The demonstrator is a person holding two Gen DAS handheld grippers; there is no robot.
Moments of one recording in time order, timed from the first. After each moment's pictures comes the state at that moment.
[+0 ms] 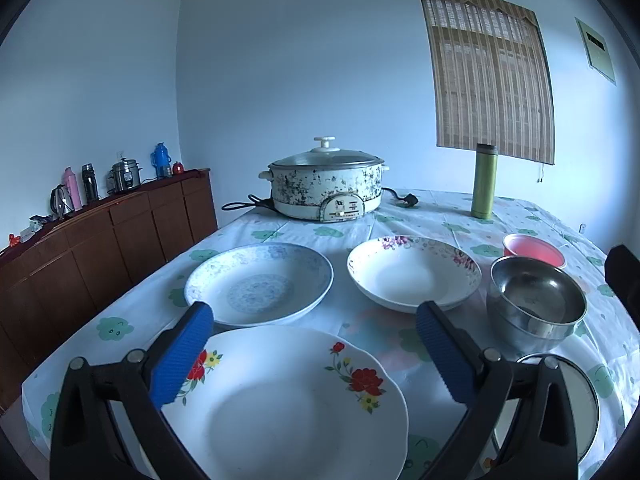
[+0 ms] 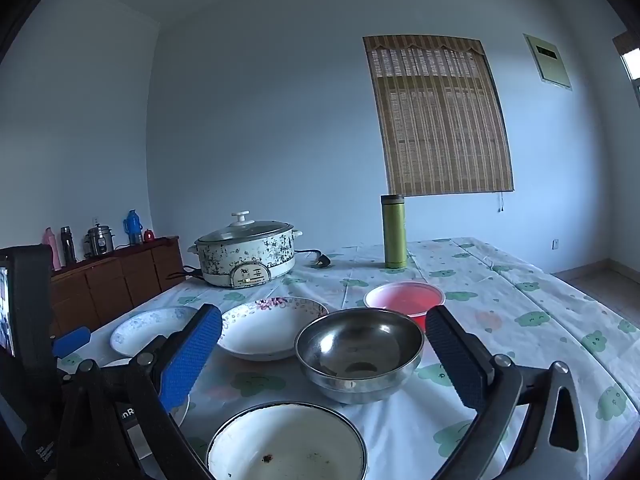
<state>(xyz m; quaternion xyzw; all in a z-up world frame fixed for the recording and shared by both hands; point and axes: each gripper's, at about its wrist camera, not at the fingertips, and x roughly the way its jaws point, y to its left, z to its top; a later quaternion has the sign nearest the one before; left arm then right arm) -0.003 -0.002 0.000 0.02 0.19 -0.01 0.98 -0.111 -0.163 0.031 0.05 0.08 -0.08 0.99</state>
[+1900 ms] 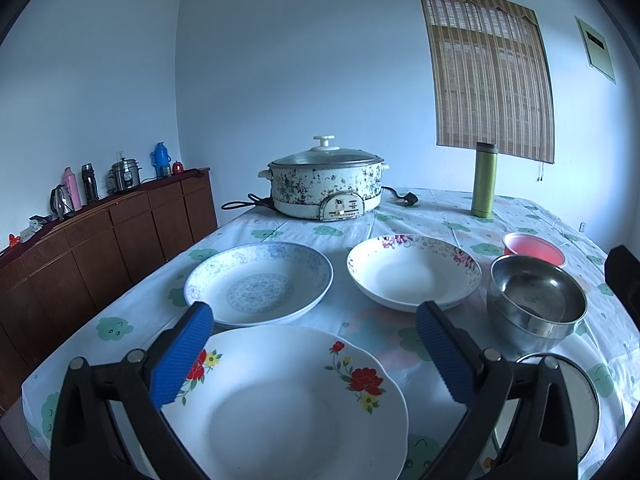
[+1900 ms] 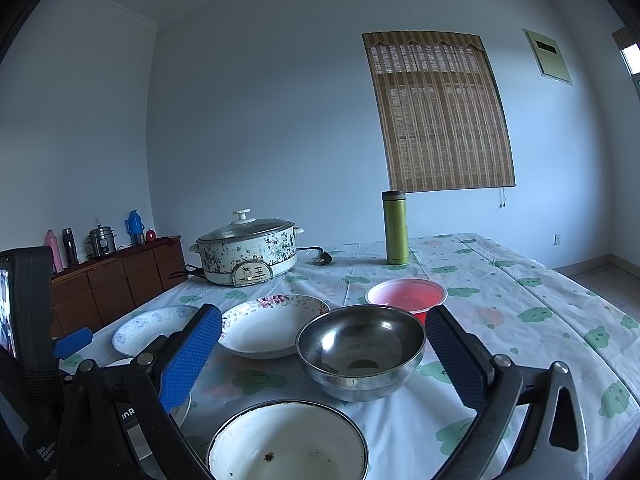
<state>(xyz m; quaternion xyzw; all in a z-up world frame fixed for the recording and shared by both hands) -0.003 -0.002 0.000 0.02 0.19 -0.01 0.98 -0.109 -0.162 0.030 0.06 0.08 -0.08 0.99</state>
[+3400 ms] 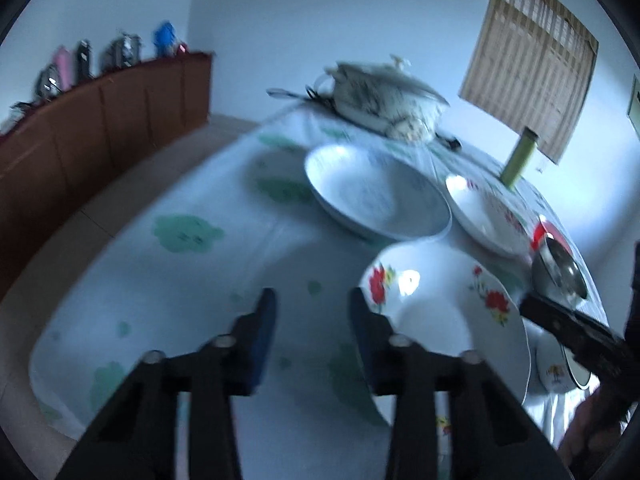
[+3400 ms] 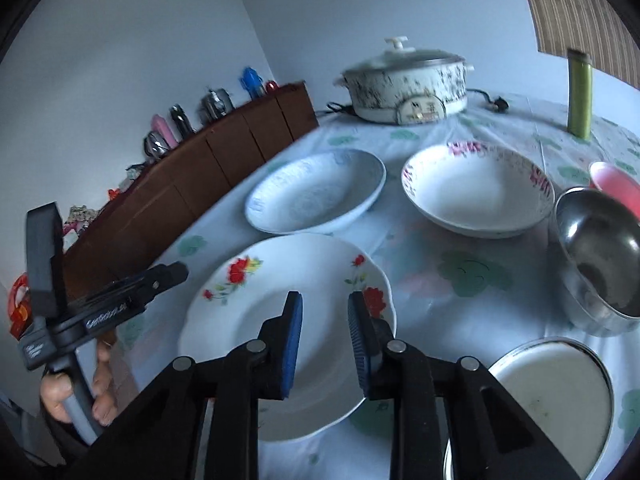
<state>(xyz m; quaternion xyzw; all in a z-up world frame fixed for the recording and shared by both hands) 0.027 0.169 -0.030 -0.10 0.40 -0.06 0.91 -0.013 -0.065 -0.002 0.08 0.37 0.19 0.90</state>
